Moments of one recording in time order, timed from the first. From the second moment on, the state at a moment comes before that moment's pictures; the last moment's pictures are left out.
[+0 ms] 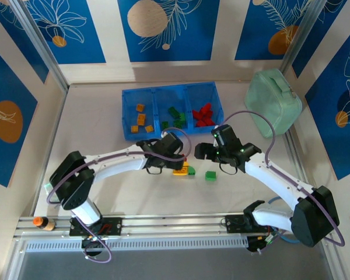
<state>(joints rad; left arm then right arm) -0.94 1.65 1.10 -0.55 -0.15 -0.63 0.54 1.15 0.78 -0.56 -0.07 0.60</state>
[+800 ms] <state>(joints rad) -0.98 1.80 1.08 -0.41 -0.05 -0.73 0.53 1.15 0.75 -0.55 -0.07 0.61</state>
